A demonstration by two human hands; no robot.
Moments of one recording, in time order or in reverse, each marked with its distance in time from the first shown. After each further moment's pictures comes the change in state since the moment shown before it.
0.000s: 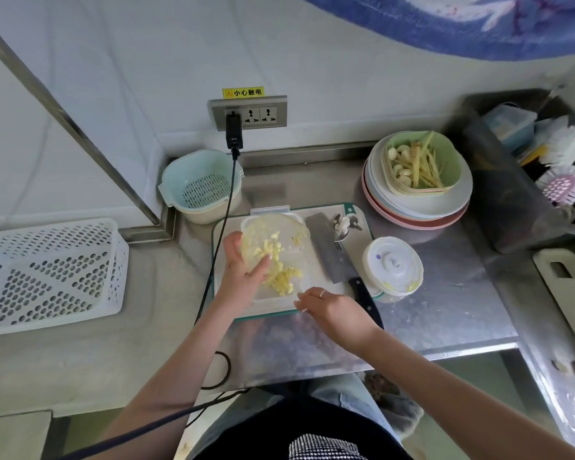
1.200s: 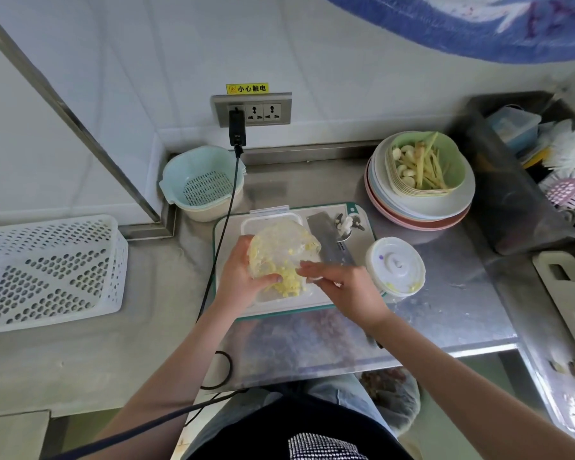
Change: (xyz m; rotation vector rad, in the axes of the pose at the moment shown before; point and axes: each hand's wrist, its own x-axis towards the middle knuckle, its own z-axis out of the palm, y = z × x) left_hand 0.007 -0.015 -0.009 0.229 -0.032 0.147; right_hand 0.023 -0.007 -0.045 0.469 0.234 0.189
